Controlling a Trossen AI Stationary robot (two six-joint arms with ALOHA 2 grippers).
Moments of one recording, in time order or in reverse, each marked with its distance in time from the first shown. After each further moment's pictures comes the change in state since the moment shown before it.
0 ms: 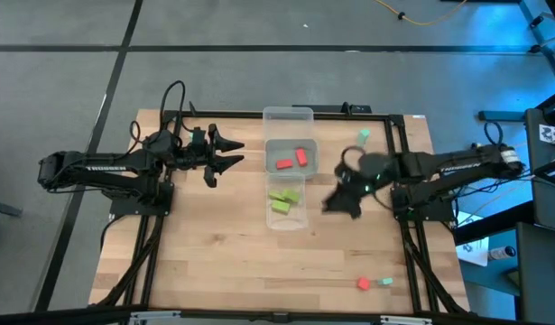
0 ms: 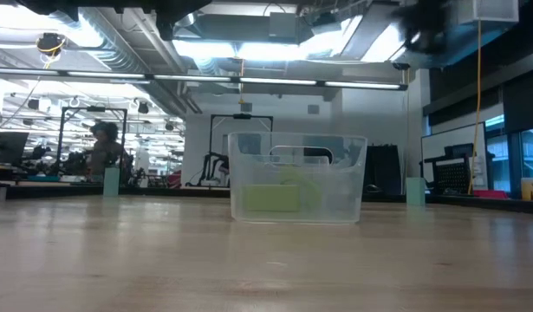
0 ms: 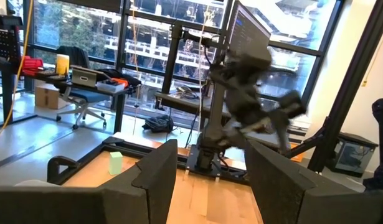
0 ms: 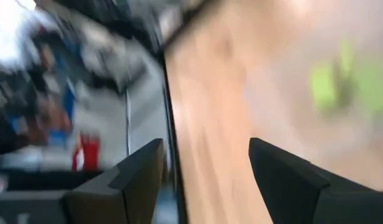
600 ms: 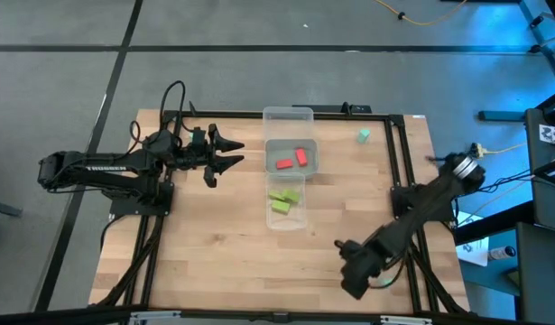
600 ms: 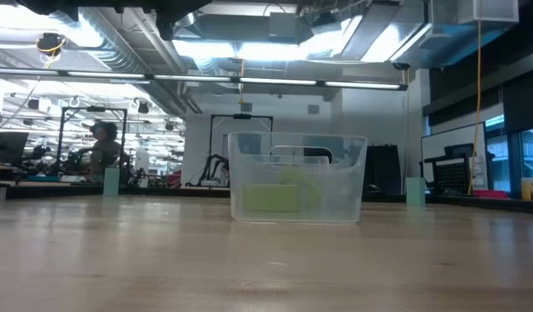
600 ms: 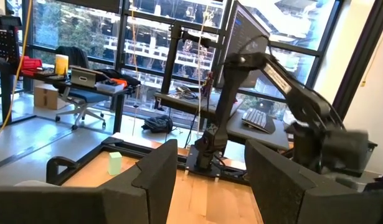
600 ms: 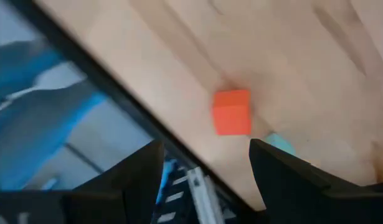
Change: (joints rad) left arm 0.000 0.000 0.000 0.001 0.003 0.000; right arm 0.603 0.557 0.247 -0.482 -0.028 0.659
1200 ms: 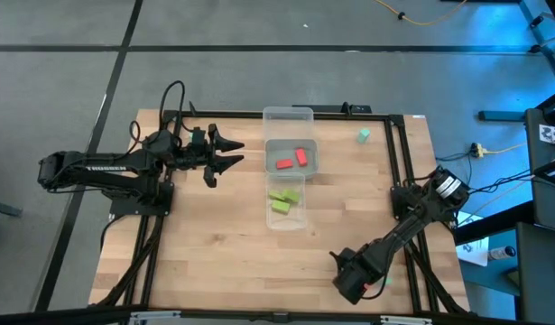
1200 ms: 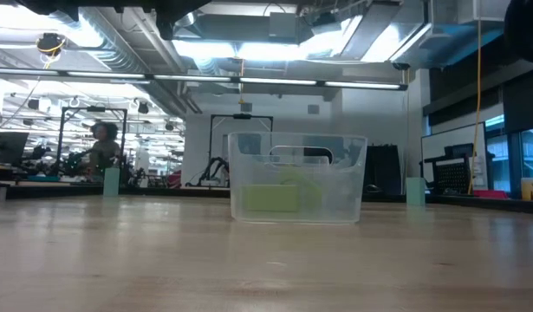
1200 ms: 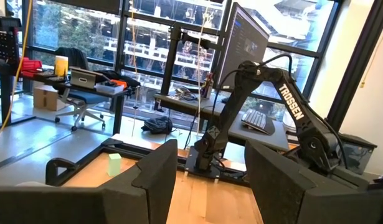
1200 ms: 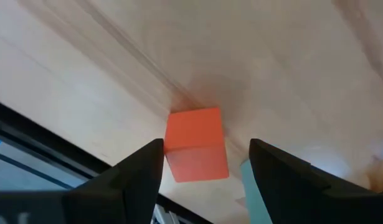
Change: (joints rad) left arm 0.000 0.000 0.000 0.005 0.000 -0.002; right arm 0.029 0.215 0.000 0.006 -0.052 -0.003
